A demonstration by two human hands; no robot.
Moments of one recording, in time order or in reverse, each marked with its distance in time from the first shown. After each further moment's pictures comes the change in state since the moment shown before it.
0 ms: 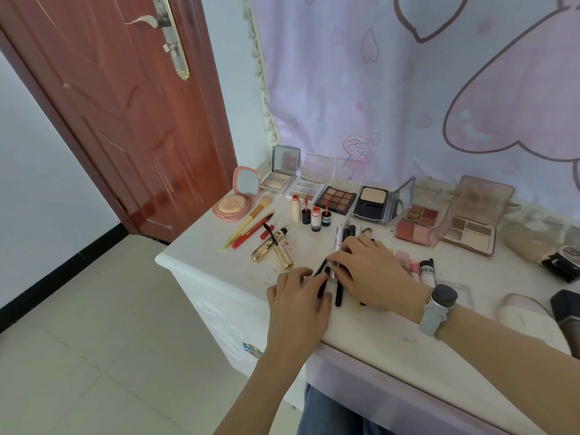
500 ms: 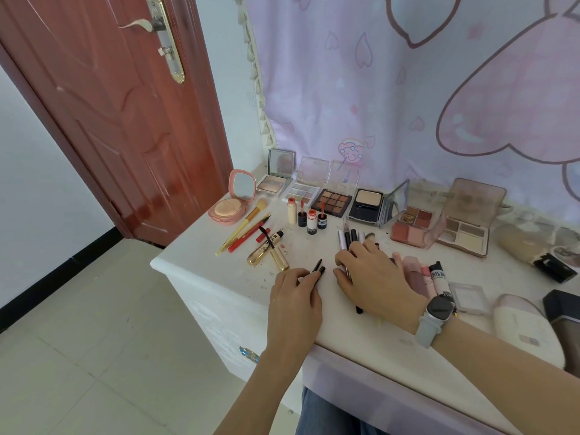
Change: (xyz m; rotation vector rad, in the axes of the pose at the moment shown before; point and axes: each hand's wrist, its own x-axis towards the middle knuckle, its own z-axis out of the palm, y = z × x) left_hand 0.006 0.002 0.003 -0.073 0.064 0.031; right_hand -0.009 -0.004 0.002 -0.018 0.045 0.158
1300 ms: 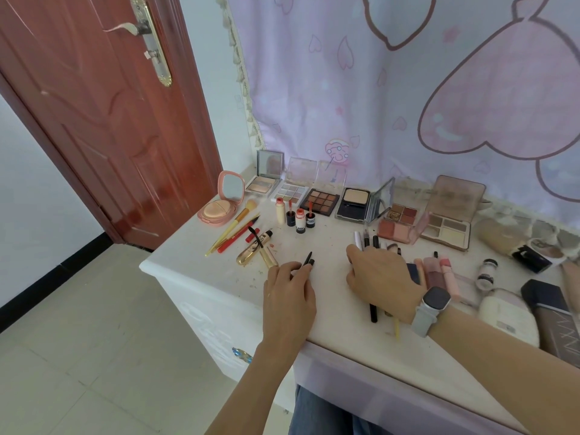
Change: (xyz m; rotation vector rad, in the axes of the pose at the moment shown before) left_hand 0.004 0.006 0.006 0.018 -0.012 -0.040; right_hand -0.004 0.014 -0.016 -0.068 -0.173 0.172
